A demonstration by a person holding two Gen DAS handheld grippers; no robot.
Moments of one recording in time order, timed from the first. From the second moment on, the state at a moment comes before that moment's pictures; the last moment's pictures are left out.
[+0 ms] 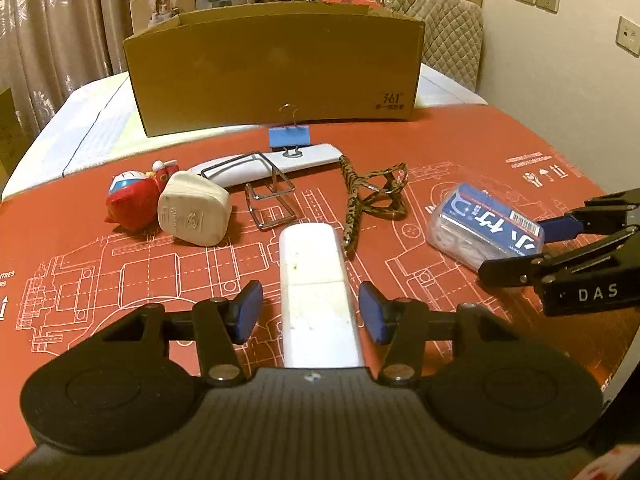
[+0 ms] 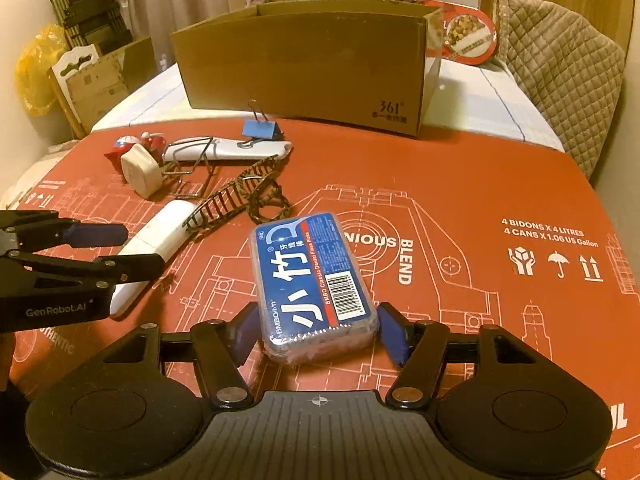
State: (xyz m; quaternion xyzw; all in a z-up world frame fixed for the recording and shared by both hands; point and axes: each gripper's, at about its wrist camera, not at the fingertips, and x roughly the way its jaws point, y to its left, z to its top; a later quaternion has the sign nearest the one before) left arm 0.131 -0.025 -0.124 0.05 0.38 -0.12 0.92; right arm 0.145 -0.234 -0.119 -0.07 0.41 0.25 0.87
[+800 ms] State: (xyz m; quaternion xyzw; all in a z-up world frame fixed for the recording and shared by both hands) left arm 0.126 -0.023 -0.123 0.04 0.39 -0.11 0.91; right arm 0.157 -0.229 -0.120 -0.07 0.41 0.25 0.87
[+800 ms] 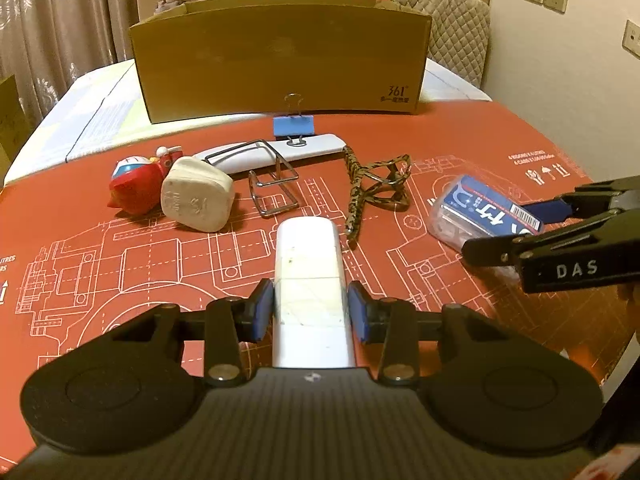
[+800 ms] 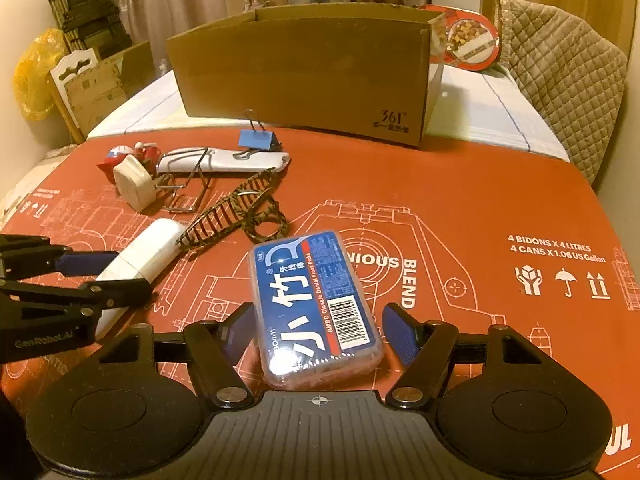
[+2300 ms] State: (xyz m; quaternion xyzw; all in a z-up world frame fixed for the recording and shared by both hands) left arm 0.188 -0.004 -0.020 0.00 0.29 -0.10 0.95; right arm 0.204 -0.198 0.002 -0.01 0.26 0.27 0.93
